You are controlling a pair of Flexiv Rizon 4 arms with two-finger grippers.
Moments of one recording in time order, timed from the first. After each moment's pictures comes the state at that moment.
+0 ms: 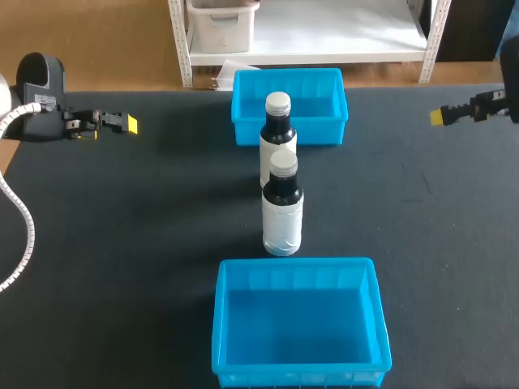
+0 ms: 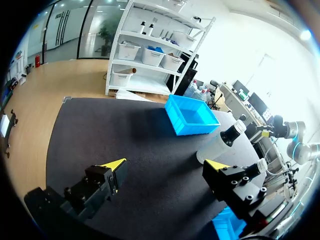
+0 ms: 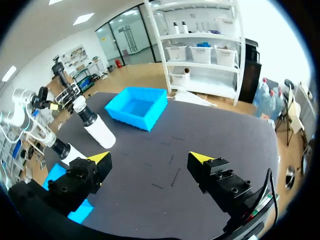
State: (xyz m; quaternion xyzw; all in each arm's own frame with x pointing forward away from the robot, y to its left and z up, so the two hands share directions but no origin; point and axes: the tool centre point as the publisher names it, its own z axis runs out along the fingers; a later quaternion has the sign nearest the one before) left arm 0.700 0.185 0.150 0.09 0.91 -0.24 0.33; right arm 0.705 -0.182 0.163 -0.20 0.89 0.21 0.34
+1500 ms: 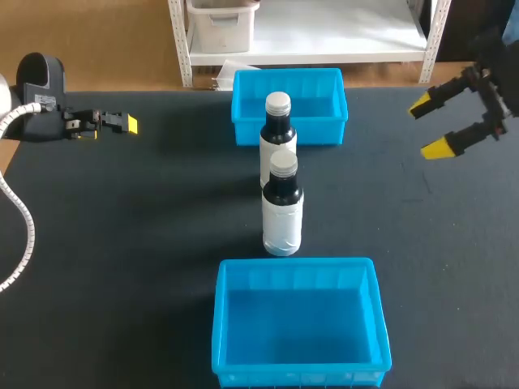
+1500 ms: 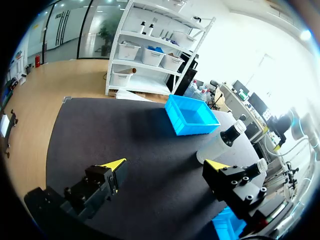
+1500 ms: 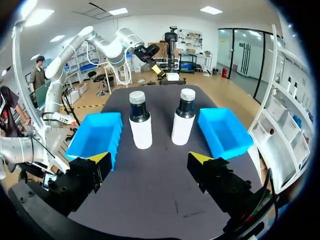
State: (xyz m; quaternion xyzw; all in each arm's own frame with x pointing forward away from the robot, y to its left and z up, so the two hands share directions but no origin) left arm 0.700 0.185 0.150 0.09 0.91 -0.24 0.33; right arm 0.635 -0.109 0.182 -0.61 0.66 0.32 0.29
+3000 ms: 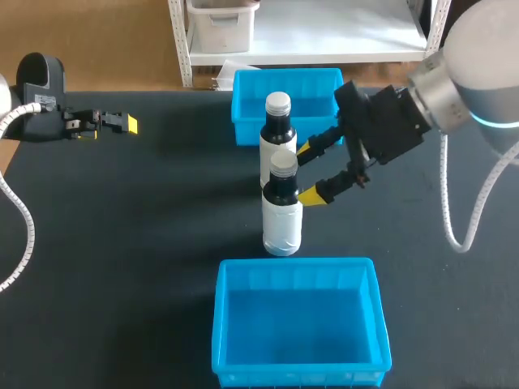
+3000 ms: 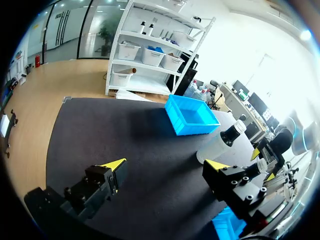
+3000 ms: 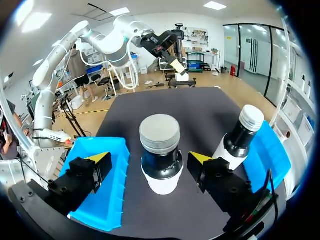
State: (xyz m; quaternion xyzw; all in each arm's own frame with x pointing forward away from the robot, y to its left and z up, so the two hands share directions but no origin) left arm 0.700 0.185 0.150 0.09 0.91 -0.24 0.33; right arm 0.594 0.059 0.135 -0.61 0.65 0.36 0.27
